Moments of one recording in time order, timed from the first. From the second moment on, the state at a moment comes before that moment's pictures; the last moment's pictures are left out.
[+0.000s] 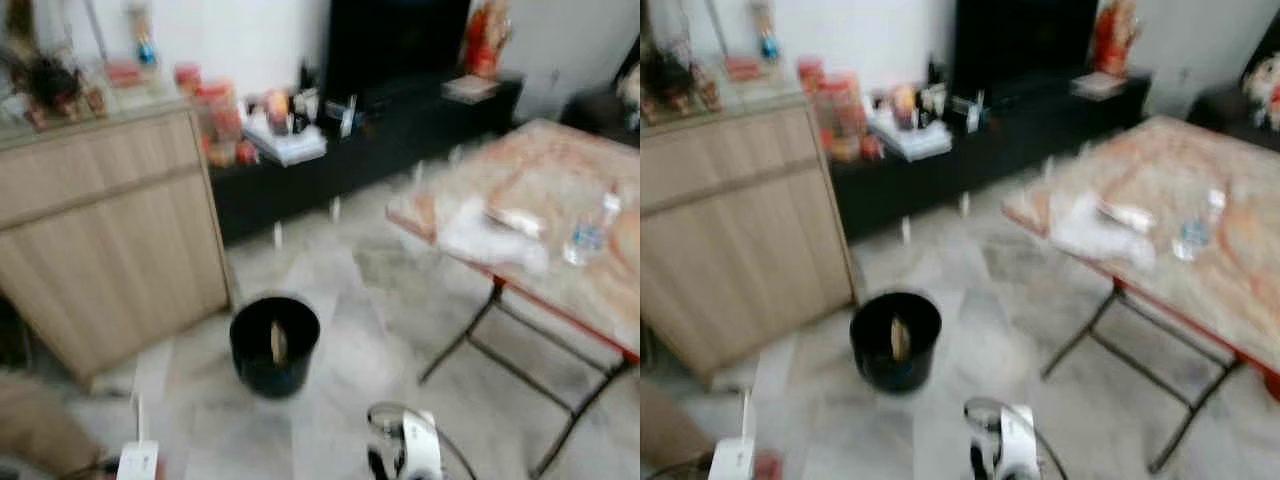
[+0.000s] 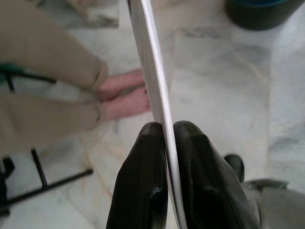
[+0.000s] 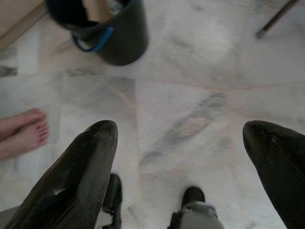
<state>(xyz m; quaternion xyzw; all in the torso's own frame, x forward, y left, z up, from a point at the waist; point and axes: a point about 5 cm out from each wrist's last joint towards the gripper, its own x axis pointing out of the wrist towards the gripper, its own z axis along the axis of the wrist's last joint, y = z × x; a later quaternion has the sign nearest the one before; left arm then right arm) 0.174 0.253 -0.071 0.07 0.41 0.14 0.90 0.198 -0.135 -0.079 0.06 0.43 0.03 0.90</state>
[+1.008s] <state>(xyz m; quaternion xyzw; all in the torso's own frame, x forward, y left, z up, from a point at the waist) 0.196 0.249 -0.063 0.09 0.41 0.11 0.90 0.204 -0.136 -0.075 0.07 0.42 0.03 0.91</state>
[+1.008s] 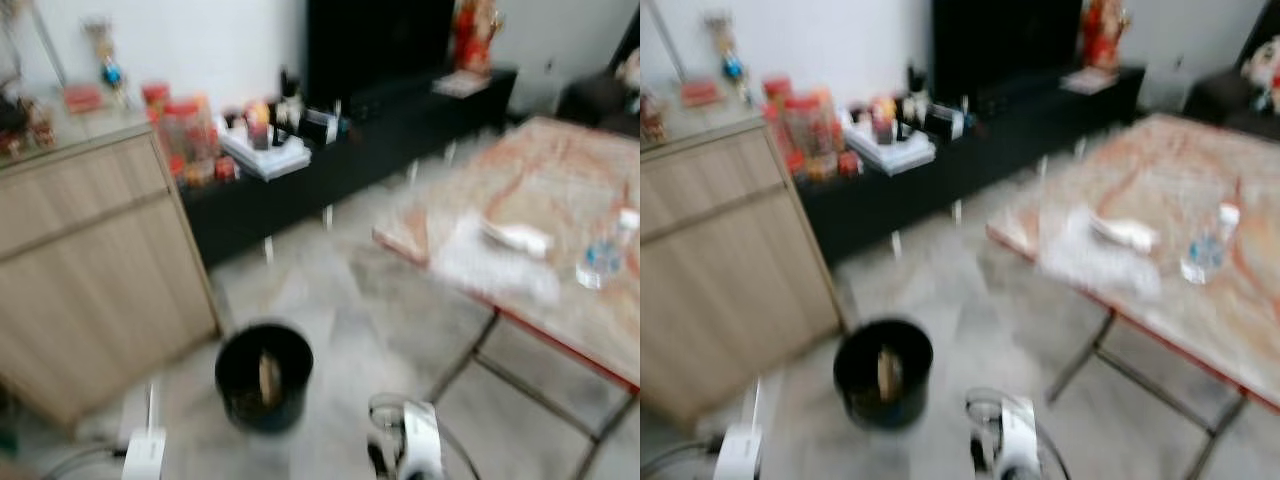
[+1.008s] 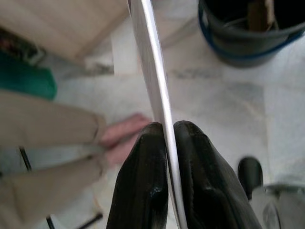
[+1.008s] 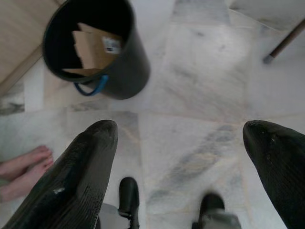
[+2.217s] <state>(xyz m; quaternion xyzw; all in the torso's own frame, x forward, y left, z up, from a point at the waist) 0.222 0.208 -0.058 0.04 0.38 0.10 0.92 0.212 -0.170 -0.070 0.01 0.42 0.02 0.91</state>
